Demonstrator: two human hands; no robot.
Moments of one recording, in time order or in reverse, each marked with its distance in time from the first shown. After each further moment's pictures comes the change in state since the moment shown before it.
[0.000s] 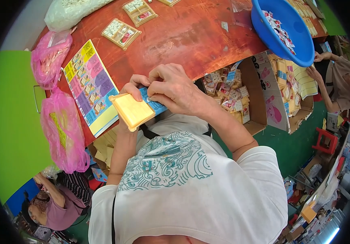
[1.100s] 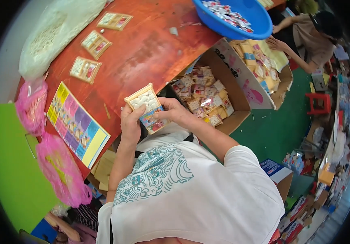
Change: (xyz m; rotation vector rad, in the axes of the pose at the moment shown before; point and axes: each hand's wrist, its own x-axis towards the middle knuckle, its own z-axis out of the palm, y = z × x) left_hand 0.011 -0.037 0.049 0.143 0.231 -0.548; right_hand -0.102 0.023 0.019 1.165 0.229 0.857
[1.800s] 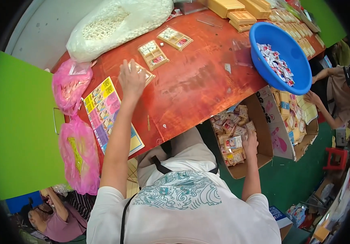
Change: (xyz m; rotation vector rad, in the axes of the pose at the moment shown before) left_hand 0.142 0.096 -0.126 1.842 0.828 0.728; right_hand -0.068 0.069 -0.191 -1.301 0.887 0.159
